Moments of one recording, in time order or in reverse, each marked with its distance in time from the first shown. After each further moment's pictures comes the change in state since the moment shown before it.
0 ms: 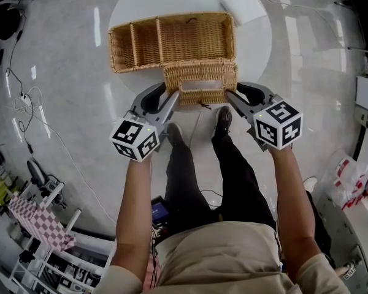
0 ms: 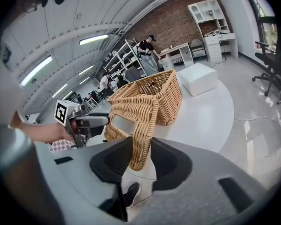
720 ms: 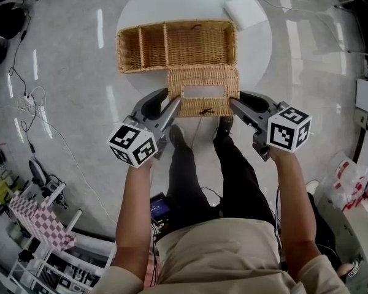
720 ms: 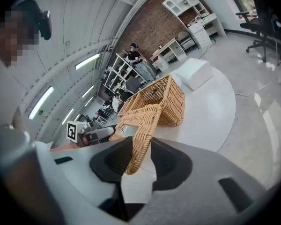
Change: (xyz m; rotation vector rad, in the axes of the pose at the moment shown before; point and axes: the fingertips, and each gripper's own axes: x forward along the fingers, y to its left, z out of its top) left arm -0.025 -0.015 0.025 -0.079 -0.011 -0.043; right arm -0.026 0.027 0.017 0.248 -0.085 0.151
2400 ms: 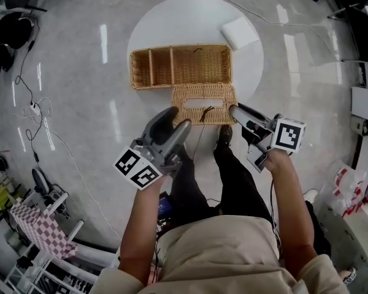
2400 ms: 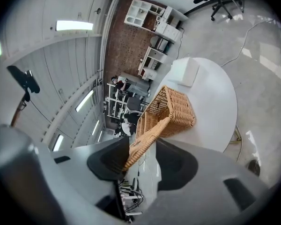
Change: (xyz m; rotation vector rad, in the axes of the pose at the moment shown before) left arm -0.042 -0.074 0.085 -0.157 -0.289 -0.170; right arm -0.027 0.036 0.048 0.379 -0.192 0.177
